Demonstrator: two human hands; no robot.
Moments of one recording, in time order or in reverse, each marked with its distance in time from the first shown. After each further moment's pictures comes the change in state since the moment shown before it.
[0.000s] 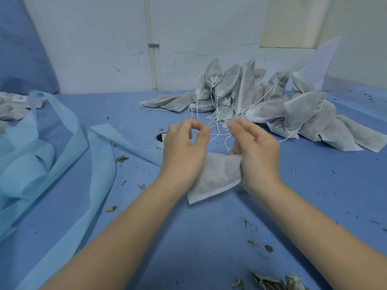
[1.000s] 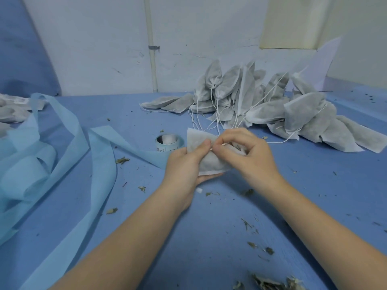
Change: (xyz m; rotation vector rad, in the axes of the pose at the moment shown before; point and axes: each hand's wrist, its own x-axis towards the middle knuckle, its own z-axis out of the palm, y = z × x) left_hand -0.011 -0.008 0.006 -0.673 -0.151 -0.465; right_hand 0.002 0.000 -0.018 -0.434 -0.394 -0.262
